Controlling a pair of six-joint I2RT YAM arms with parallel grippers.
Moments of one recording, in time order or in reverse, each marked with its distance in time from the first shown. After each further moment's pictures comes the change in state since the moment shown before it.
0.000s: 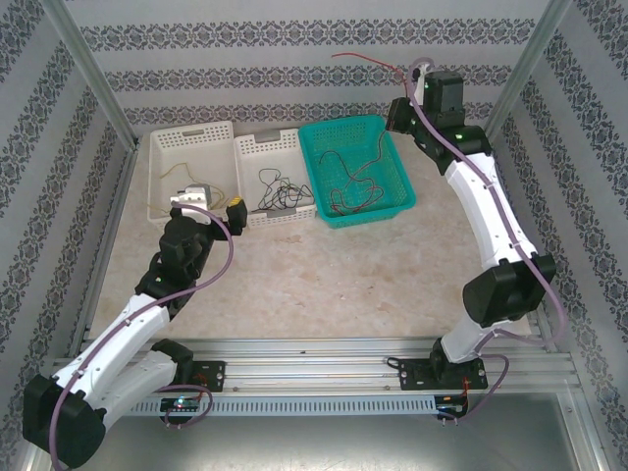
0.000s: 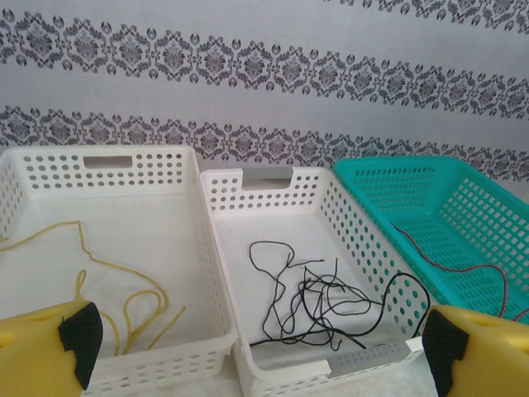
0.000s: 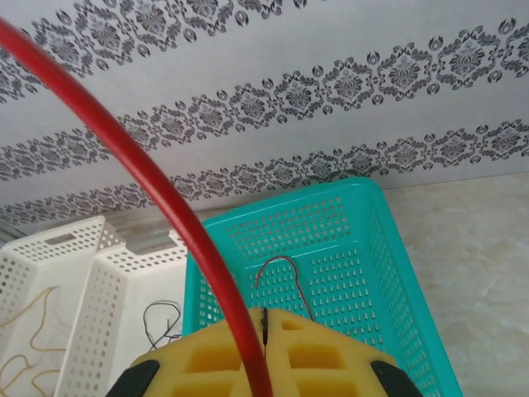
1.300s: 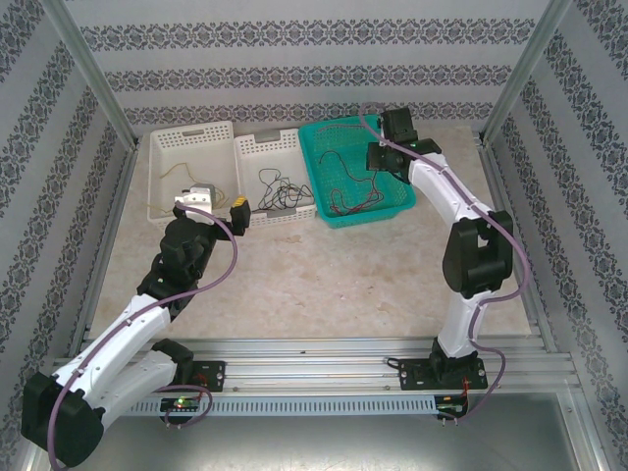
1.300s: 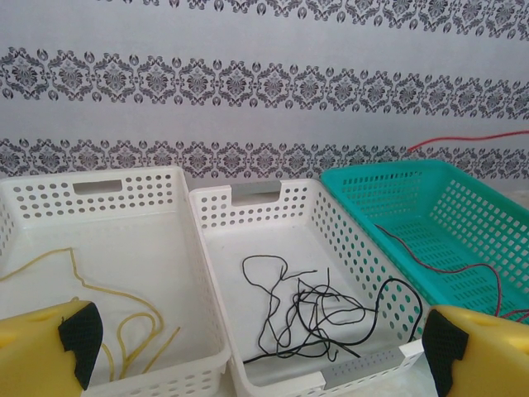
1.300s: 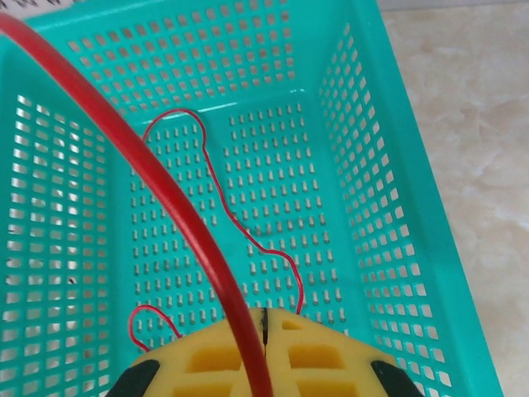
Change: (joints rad) left arm -0.021 0.004 -0.007 0.050 0.005 0.060; right arm 0.055 0.232 -0.146 -0.007 0.122 -0.102
